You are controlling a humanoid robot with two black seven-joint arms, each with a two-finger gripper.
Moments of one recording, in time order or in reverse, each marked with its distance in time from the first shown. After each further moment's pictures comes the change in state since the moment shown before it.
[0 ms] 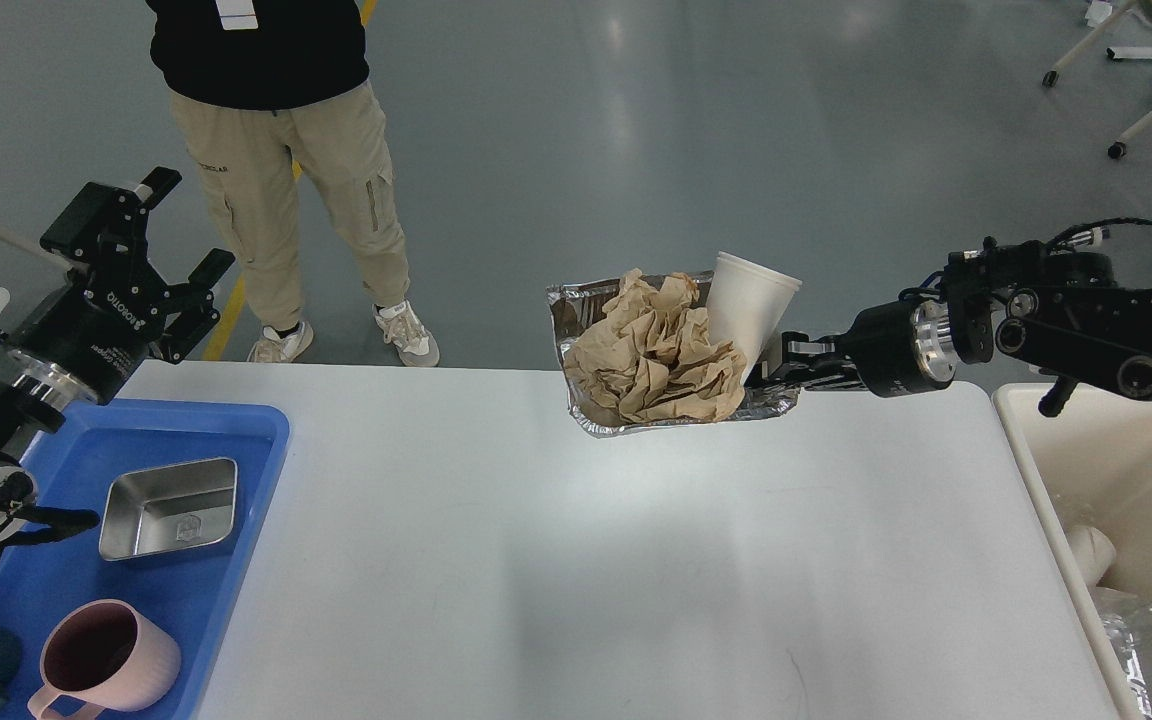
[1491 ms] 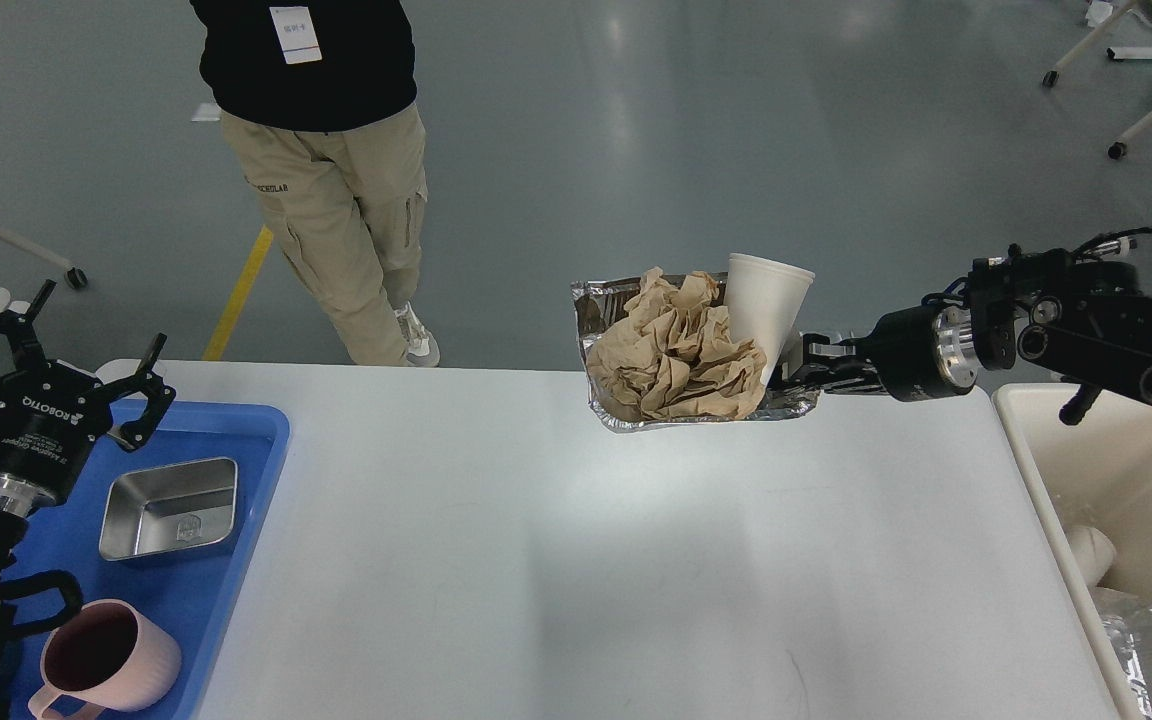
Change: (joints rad) left arm 0.154 -0.135 -0.239 0.144 -0.450 -0.112 0.178; right arm -0.018 -0.036 0.002 0.002 0.003 -0.005 0.000
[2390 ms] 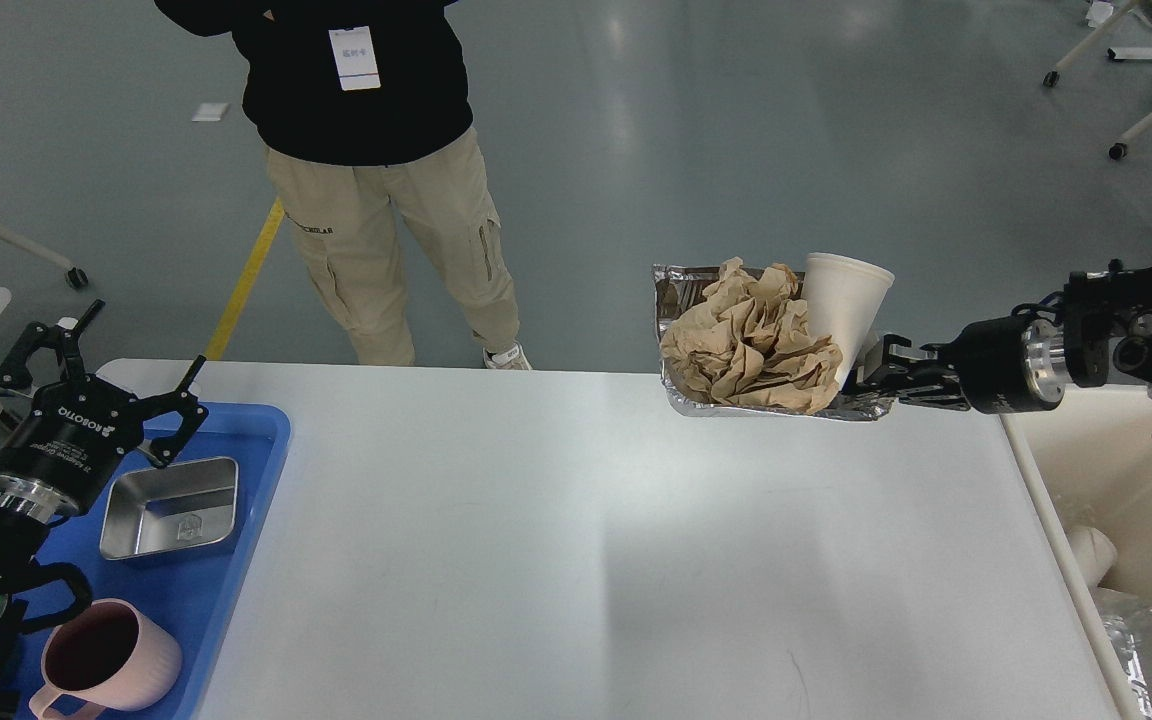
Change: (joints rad) left arm -0.016 -0.015 0.013 0.031 -0.102 -0.002 0.164; right arm -0.030 -0.193 -0.004 0.051 0.034 0.031 0.000
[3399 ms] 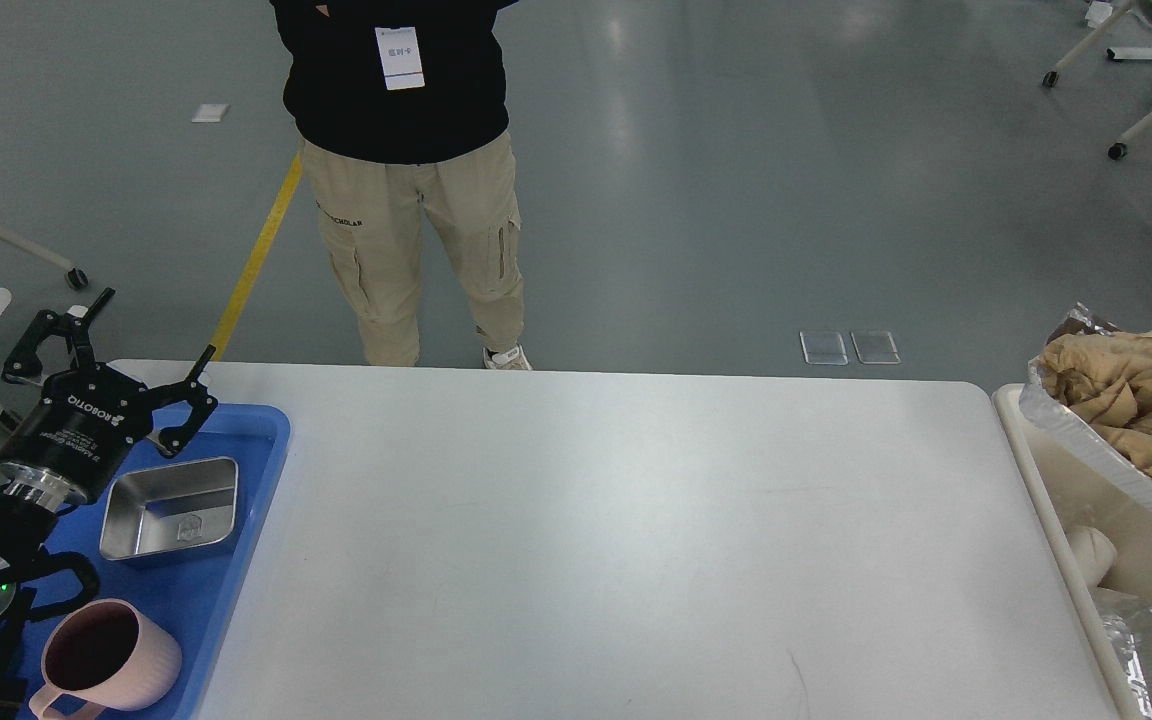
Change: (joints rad) left arm -0.017 0.000 0.013 -0.013 0.002 0.006 0.003; right arm -0.404 -0.408 0.018 -0.148 0.394 0.022 0.000
